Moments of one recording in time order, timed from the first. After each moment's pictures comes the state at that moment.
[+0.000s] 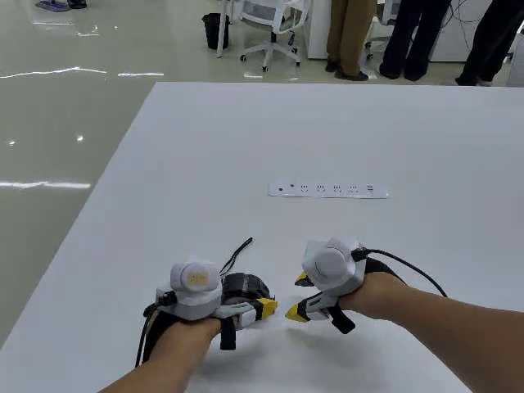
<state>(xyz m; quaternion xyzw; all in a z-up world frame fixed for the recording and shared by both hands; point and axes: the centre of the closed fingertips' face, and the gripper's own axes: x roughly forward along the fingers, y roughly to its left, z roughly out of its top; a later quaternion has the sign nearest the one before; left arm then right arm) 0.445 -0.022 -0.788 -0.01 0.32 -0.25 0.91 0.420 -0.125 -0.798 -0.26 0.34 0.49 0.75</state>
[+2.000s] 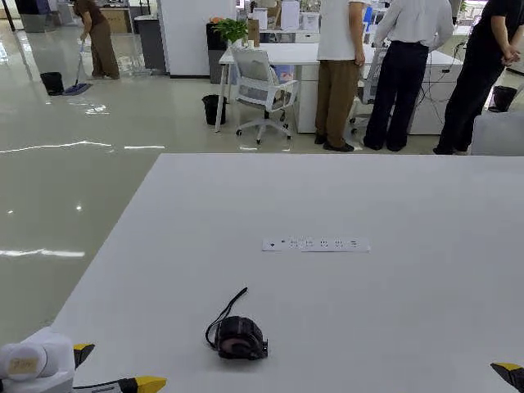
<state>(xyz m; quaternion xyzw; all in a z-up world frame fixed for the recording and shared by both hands) 0.348 0.137 -0.716 0.00 0.28 -0.27 0.92 0.275 -0.381 -0.732 -0.05 0.31 0.23 0.92</state>
